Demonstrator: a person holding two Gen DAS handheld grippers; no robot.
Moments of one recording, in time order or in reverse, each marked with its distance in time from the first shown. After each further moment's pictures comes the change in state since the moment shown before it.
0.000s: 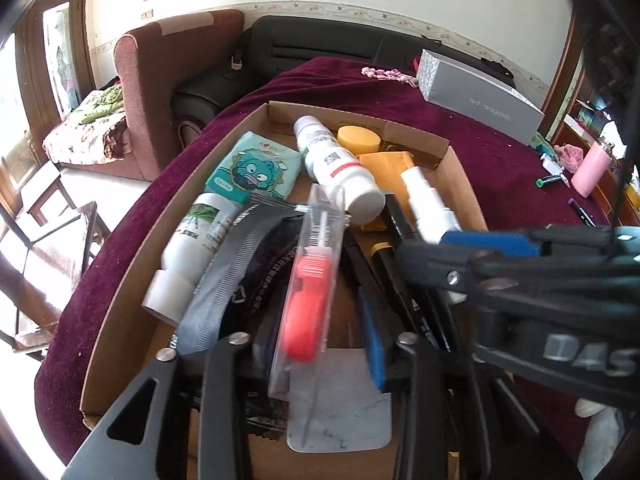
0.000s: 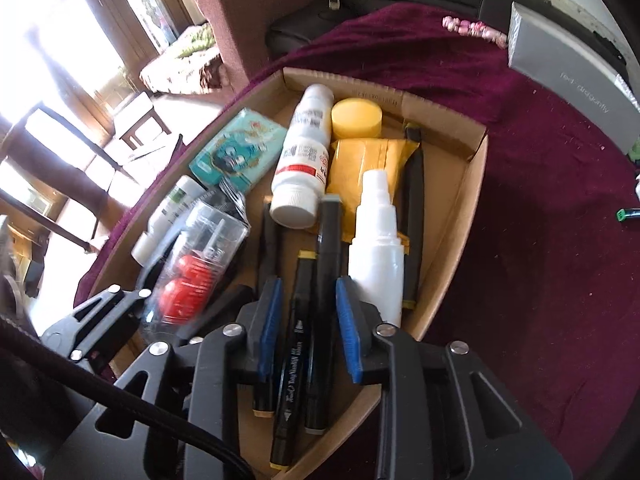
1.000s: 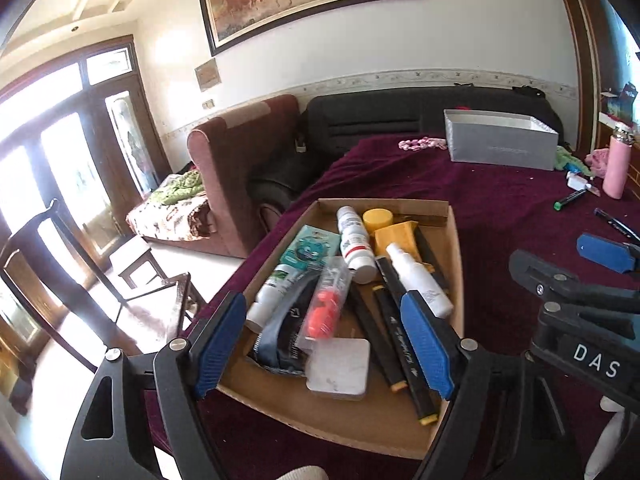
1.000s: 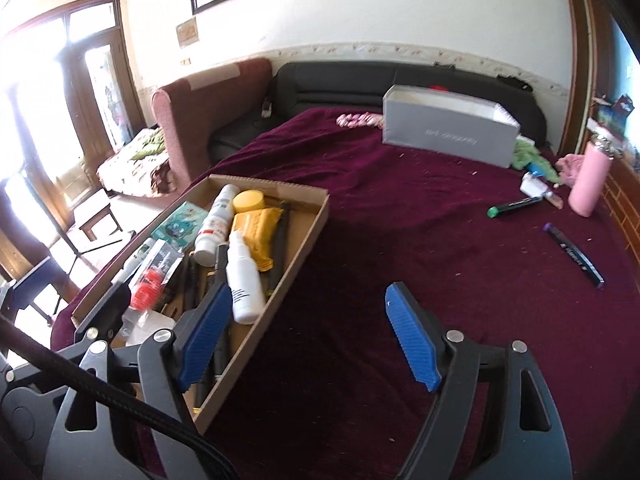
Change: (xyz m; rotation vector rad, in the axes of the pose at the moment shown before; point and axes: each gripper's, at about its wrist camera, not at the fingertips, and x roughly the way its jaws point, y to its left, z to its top) left arm -0.097 -0.064 -0.020 0.098 -0.283 0.351; right arm -0.103 -0.040 -0.076 0.100 -0.425 -0.228
